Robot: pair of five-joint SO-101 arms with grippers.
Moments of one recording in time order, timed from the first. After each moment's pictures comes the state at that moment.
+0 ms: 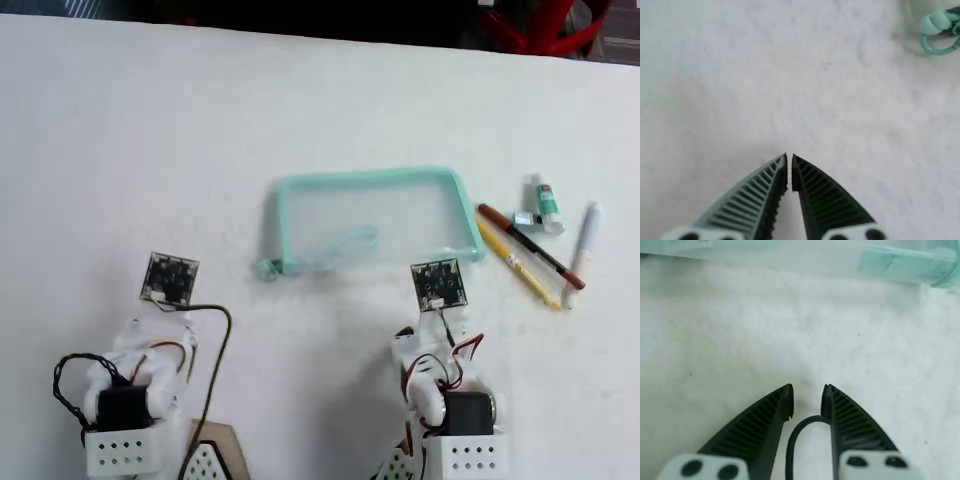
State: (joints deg) left arm -9.7 -104.1 97.2 73.2 -15.3; right arm -6.1 -102.5 96.4 72.6 10.5
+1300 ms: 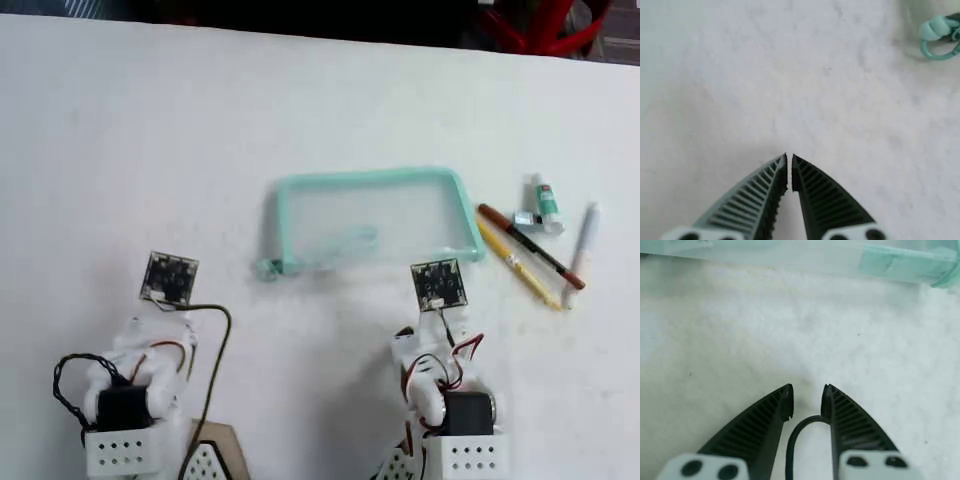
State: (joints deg) left arm -9.7 -104.1 97.2 72.3 -15.3; right arm -6.1 -102.5 96.4 72.6 10.5
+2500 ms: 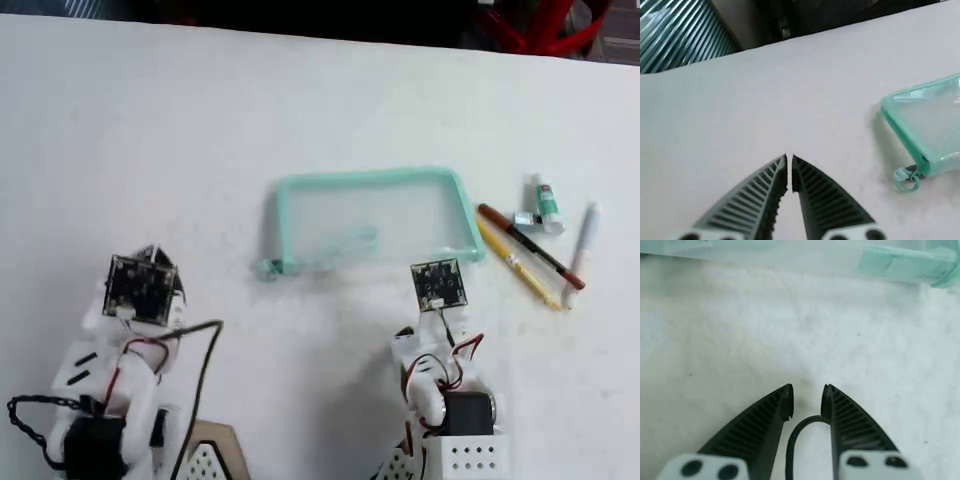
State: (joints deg) left arm -3.3 -104.7 72.4 66.4 -15.3; right arm -6.1 -102.5 96.4 72.6 10.5
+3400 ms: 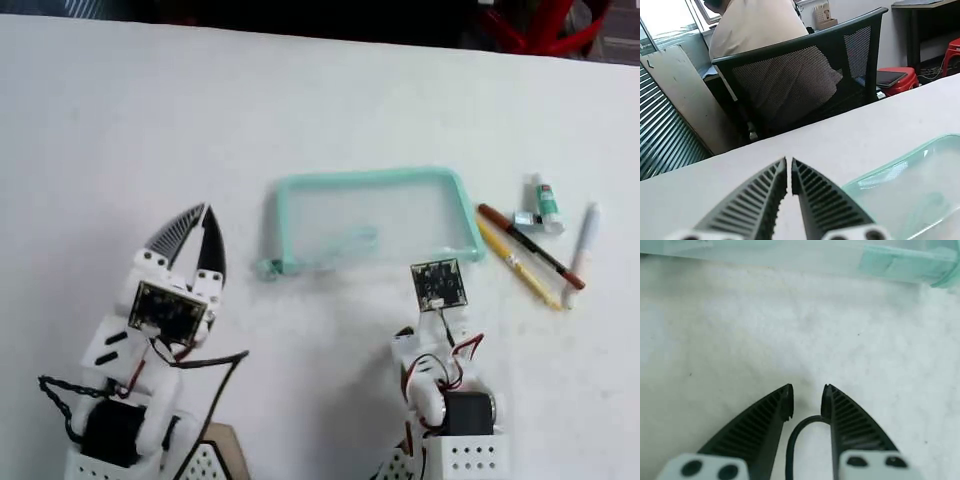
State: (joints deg) left arm 10.1 -104.6 79.6 41.1 -15.3; right arm -6.1 -102.5 96.4 72.6 10.5
